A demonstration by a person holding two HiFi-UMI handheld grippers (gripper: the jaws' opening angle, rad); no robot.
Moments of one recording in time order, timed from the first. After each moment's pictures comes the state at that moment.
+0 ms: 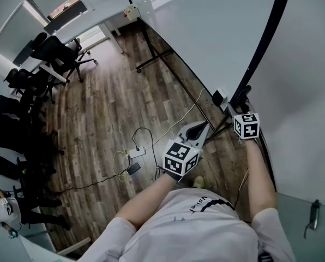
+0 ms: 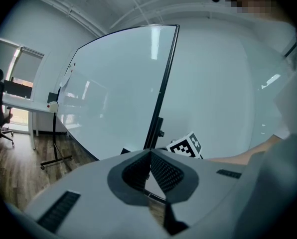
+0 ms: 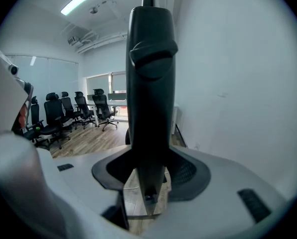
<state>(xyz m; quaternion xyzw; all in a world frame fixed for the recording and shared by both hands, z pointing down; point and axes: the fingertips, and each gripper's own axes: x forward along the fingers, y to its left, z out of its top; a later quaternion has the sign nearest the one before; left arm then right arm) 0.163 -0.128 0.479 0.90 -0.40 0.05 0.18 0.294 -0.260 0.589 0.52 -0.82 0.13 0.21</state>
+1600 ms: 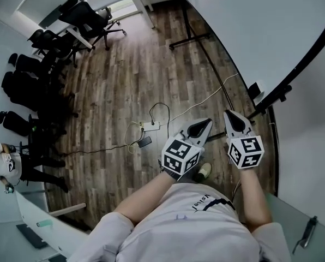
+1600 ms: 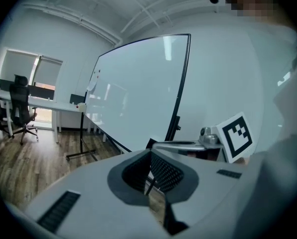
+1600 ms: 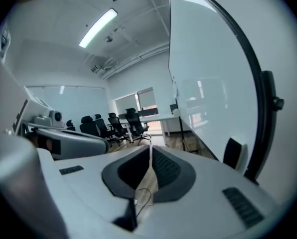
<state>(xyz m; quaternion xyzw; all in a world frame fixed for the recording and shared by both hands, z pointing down) 0.101 -0.063 0.492 0.85 -0.49 0.07 0.20 0.150 -0.112 0.510 0.38 -0.91 0.16 0.09</state>
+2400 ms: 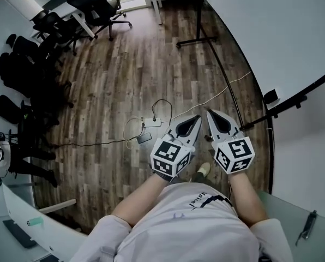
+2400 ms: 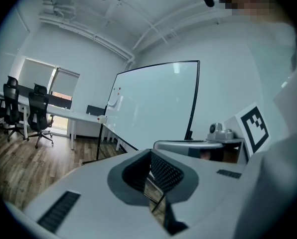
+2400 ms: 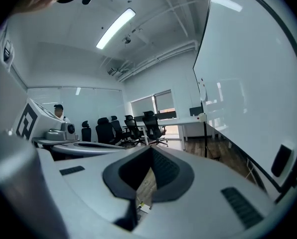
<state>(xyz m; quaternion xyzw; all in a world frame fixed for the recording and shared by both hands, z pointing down) -0.065 0.005 0.452 0.82 -0.55 0.01 0.18 -0.038 -0.024 0.446 0.31 -0.94 0.13 0.08</state>
